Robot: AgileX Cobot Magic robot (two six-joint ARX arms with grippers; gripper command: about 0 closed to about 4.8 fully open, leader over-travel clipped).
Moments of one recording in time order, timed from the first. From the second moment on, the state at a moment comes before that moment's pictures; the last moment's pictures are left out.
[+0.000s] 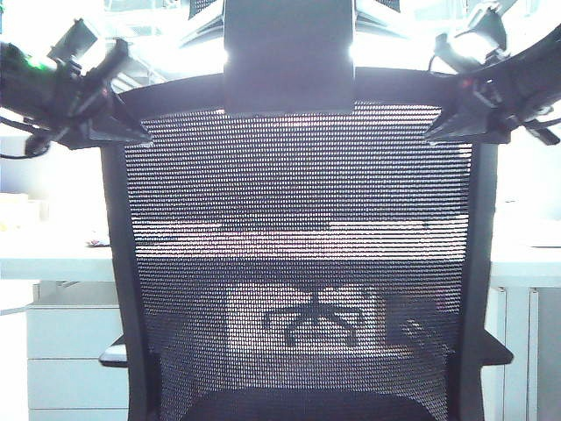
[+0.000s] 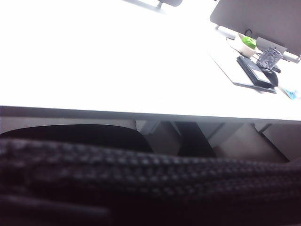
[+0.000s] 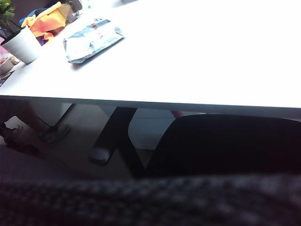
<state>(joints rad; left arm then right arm) -0.13 1.42 0.73 0.49 0.44 -0.31 0.18 1.36 0.70 0.41 -0.34 0.37</state>
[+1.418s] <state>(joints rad) -0.12 1.85 1.12 0.55 0.41 -0.29 0.12 1.71 1.04 0.50 -0.38 0.37</state>
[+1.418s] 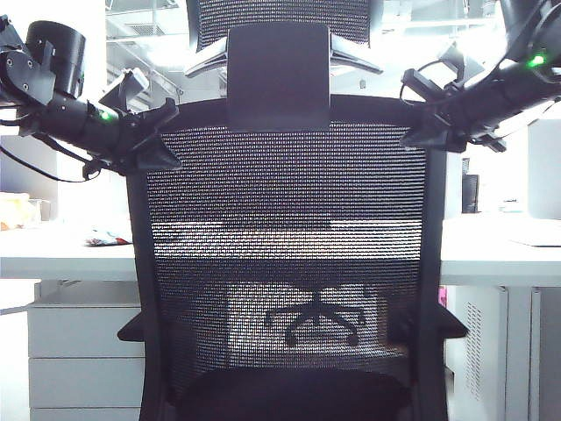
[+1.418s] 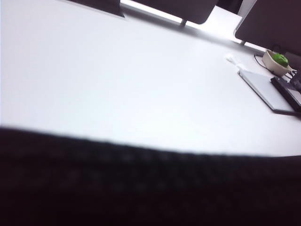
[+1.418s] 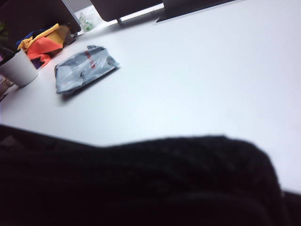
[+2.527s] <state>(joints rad) -0.06 1.81 1.22 0.34 0.56 -0.23 0.13 1.68 1.15 0.25 -0.44 0.35</state>
